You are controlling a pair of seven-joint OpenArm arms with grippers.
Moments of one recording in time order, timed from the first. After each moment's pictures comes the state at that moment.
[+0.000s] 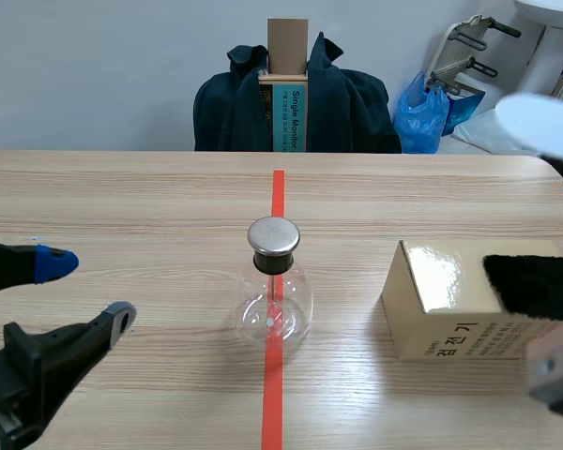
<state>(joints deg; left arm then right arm) 44.0 -30.5 -8.5 118.1 -18.4 -27.6 2.5 -49.9 19.9 11.8 111.9 -60.9 -38.3 25.5</state>
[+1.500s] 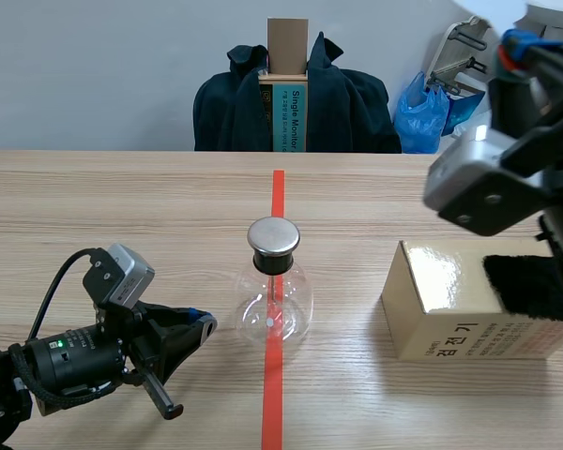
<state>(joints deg) 7.9 -23.1 17.8 69.8 -8.0 -37.1 -15.7 -22.2 19.0 -1.7 104.5 -62.4 -32.3 21.3</state>
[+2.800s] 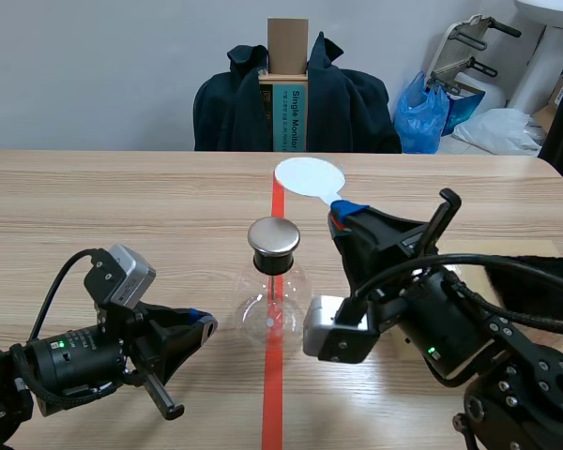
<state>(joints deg) 7.9 -22.9 17.8 69.8 -8.0 -37.1 -15.5 -14.6 11.6 -10.7 80.2 -72.3 -30.6 35.3</state>
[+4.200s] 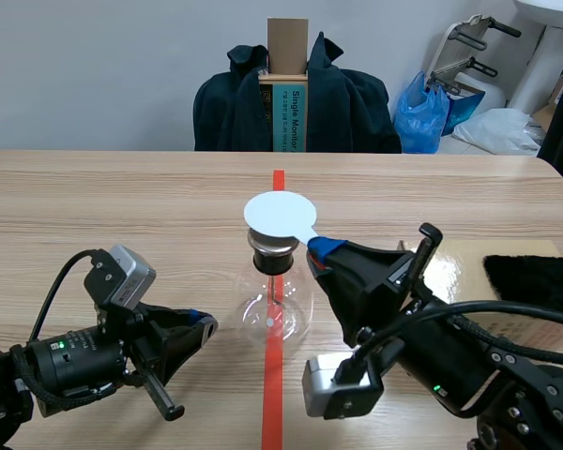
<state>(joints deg) 8.0 -22.9 17.8 69.8 -8.0 -37.1 -15.5 -16.7 12.9 -10.7 80.2 -75.1 -30.6 41.0</state>
